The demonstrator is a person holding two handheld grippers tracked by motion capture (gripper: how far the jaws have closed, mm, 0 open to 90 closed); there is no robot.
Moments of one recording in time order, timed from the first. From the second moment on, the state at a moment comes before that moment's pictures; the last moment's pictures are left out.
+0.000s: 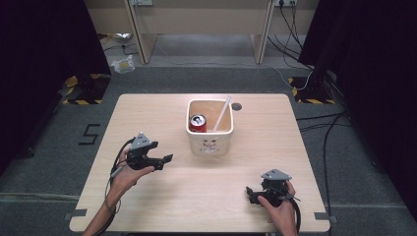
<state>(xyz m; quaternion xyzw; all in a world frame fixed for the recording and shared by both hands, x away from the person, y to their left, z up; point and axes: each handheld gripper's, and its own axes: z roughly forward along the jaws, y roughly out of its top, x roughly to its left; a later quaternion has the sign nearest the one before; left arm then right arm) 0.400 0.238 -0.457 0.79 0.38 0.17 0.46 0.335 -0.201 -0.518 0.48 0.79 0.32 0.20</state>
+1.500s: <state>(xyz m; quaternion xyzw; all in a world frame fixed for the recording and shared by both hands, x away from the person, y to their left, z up) 0.375 0.252 -0.513 0.80 0.40 0.13 0.42 0.335 -0.200 -0.518 0.48 0.79 0.32 0.20</state>
